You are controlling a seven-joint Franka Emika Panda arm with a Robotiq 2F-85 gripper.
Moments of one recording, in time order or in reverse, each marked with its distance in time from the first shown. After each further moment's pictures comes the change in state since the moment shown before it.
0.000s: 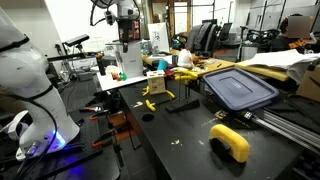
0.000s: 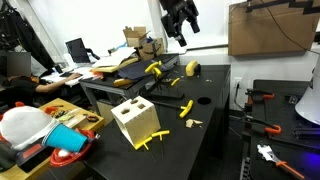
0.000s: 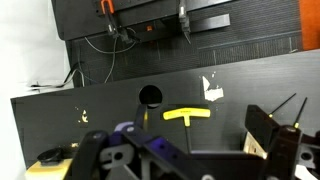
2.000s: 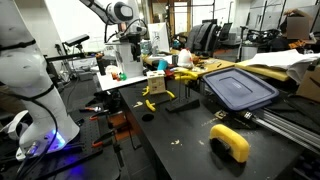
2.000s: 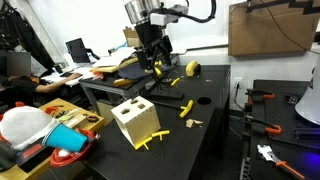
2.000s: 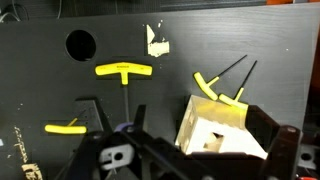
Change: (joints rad) arm 0.111 0.220 -0.019 0.000 -0.002 0.424 -0.014
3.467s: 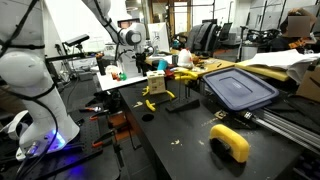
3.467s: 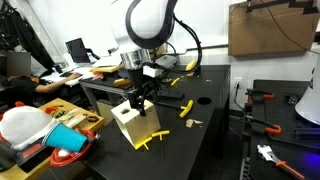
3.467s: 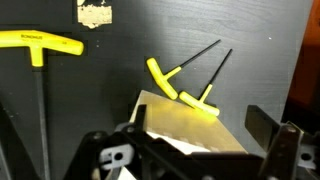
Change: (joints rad) arm 0.086 0.331 -0.045 0.074 0.077 0.319 -0.135
